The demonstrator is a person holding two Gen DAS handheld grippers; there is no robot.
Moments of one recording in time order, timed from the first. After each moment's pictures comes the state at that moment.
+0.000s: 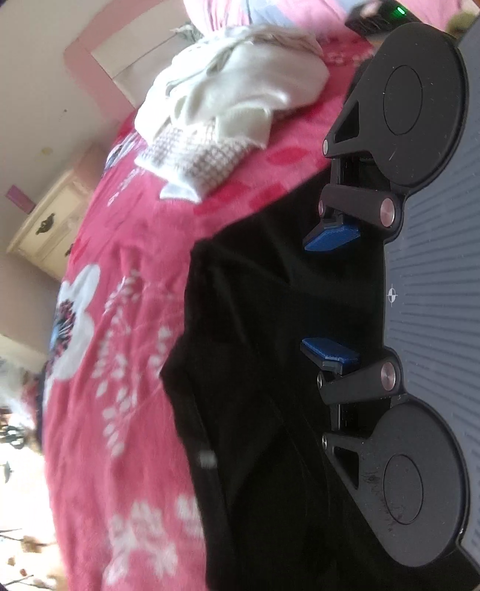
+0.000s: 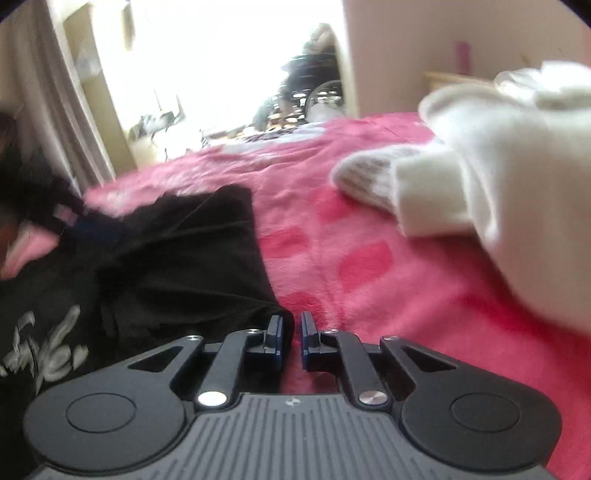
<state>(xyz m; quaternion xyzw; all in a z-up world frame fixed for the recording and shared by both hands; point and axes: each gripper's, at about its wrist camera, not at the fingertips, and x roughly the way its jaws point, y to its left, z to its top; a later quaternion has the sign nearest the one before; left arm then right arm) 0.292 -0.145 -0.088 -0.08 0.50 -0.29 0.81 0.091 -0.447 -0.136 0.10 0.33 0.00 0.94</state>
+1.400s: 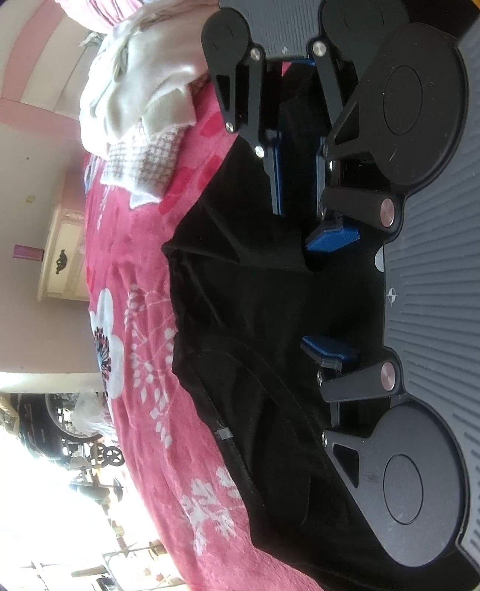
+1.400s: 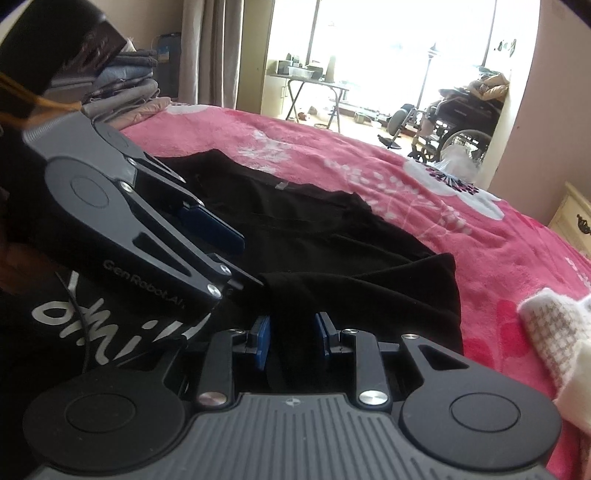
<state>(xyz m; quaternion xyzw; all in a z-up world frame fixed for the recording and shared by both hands) 0.224 -0.146 -0.105 0.09 0.39 -0.30 0.87 0.151 -0.299 -0.115 -0.13 0.34 0.16 0.92</state>
